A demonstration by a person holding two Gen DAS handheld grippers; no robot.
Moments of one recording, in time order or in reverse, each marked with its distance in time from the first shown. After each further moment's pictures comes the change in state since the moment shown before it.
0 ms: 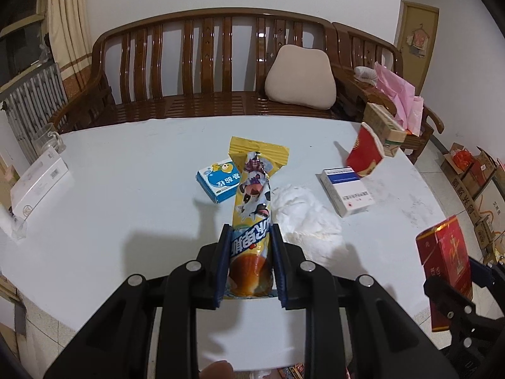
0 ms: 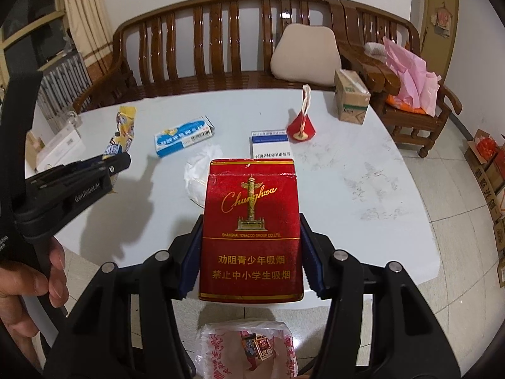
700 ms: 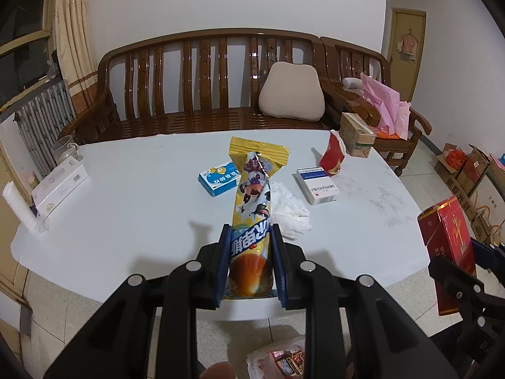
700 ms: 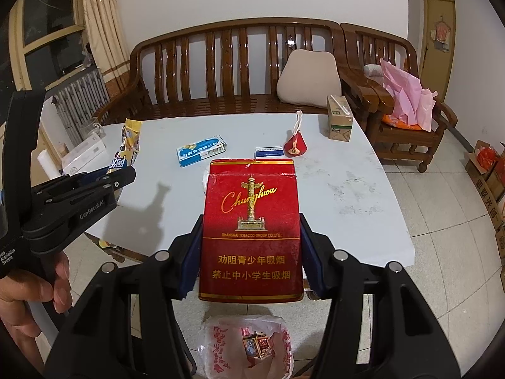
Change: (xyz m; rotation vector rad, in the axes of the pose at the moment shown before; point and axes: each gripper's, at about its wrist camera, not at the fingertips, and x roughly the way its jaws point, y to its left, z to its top) left arm -0.086 -0.026 -0.032 0.031 -0.073 0.010; right arm -0.085 -0.010 -0.029 -0.015 -0.101 0.047
